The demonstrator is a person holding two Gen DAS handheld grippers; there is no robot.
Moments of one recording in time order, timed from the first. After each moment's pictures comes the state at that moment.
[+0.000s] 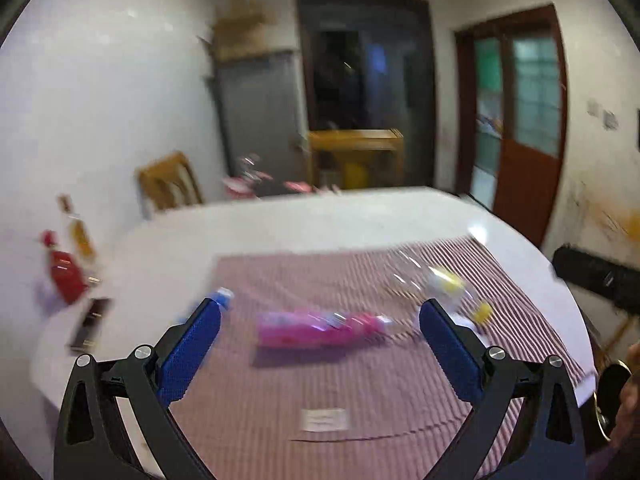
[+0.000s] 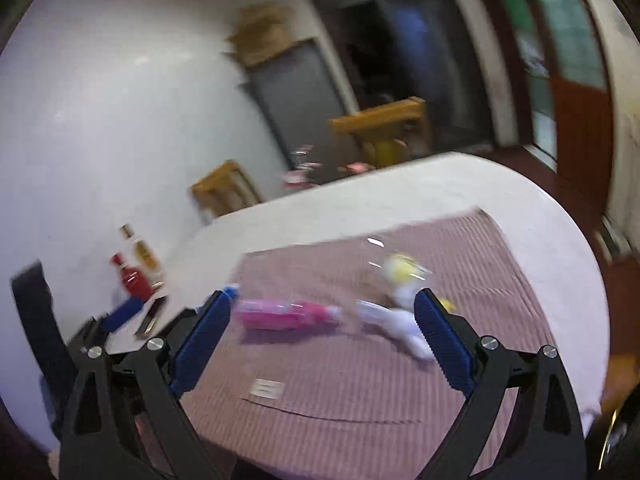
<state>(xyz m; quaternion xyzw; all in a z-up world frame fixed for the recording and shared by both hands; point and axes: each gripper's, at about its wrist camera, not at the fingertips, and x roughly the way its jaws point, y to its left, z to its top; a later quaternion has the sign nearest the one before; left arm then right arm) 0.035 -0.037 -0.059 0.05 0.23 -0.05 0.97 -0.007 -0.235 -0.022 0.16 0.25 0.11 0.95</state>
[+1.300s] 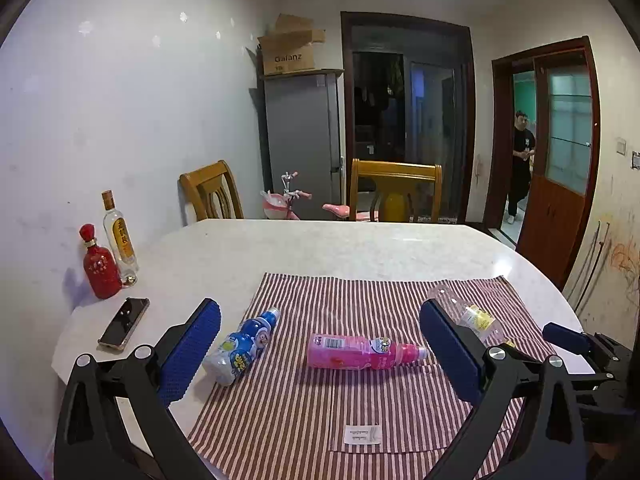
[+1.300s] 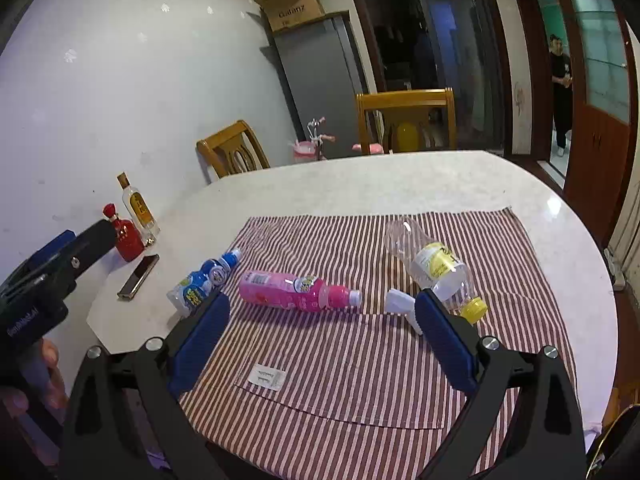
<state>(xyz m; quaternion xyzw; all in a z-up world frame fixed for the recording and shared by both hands) 0.025 0.008 -0.038 0.02 0.21 0.00 0.98 0.026 -0.183 -0.050 0.09 0.31 0.11 0.94</state>
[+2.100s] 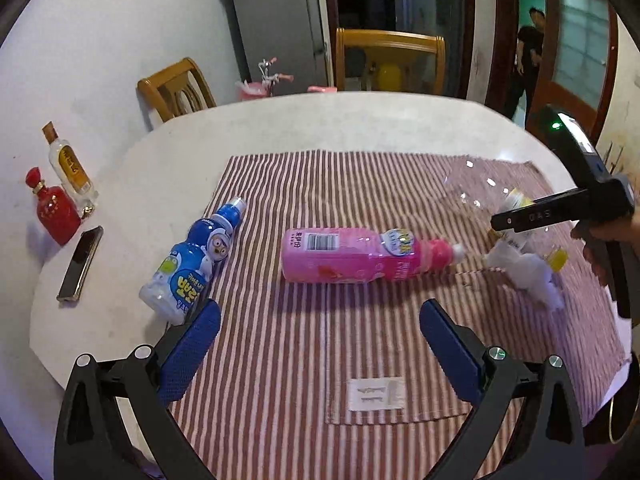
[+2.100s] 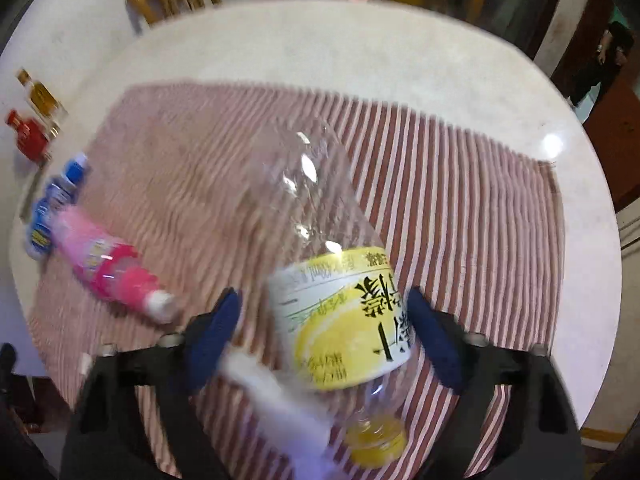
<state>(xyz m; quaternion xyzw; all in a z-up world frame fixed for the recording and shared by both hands) 0.127 -0.009 -0.151 0.06 0.42 -0.02 0.91 0.256 -0.237 -0.180 -0.04 0.59 0.09 0.80</state>
